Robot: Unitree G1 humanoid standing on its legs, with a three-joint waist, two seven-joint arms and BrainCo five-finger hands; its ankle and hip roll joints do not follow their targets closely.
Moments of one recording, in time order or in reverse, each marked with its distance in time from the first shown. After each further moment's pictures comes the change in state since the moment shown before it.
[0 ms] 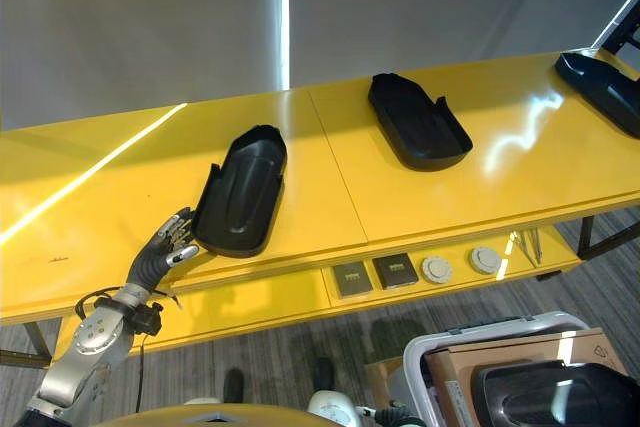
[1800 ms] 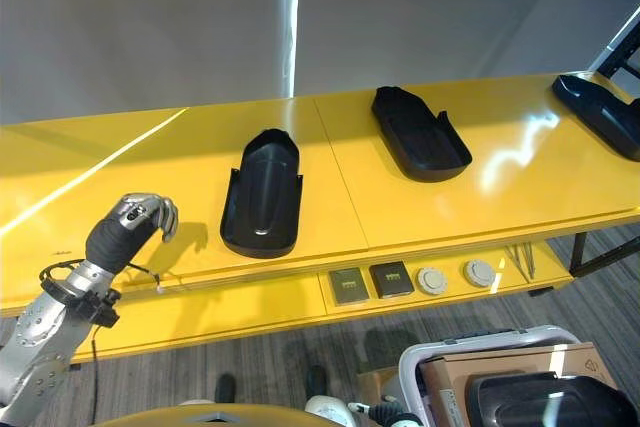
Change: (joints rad) left arm 0.035 0.294 0.049 -0.288 -0.367 -0.065 -0.226; right arm 0.000 0.000 0.021 -0.028 -0.009 -0.008 0.042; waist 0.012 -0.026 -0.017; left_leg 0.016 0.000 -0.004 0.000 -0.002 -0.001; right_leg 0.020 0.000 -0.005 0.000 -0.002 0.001
